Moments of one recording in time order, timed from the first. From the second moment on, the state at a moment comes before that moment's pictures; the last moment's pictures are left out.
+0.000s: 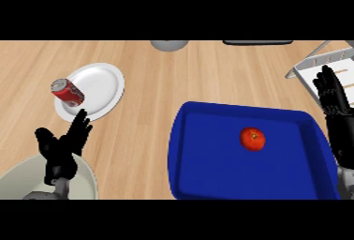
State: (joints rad) left arm -0.01 0.29 -0.15 -1.44 0.26 0.28 0.18; right arm -0.10 -0.50 0.11 -1.70 -0.11 -0.25 -0.08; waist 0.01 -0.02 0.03
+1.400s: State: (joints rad) left arm -0.01 0.39 -0.34 -1.54 0.29 0.16 -0.07; right arm -0.51 -0.34 0.43 -1.16 0.43 -0.44 0.65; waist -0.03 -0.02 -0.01
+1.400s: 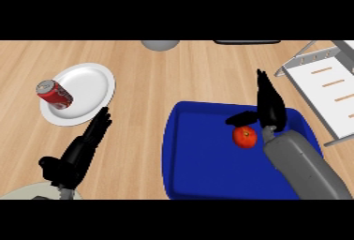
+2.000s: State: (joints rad) left arm -0.06 0.36 -0.33 -1.45 0.29 0.14 -0.11; right arm -0.74 -0.34 0.54 -1.34 0.39 0.07 1.18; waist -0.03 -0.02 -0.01
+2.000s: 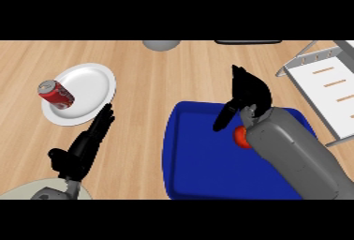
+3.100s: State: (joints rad) left arm -0.08 0.36 -0.34 -1.41 0.28 0.13 -0.13; right arm -0.57 -0.29 0.50 -1.34 0.55 0.12 1.24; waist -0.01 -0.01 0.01
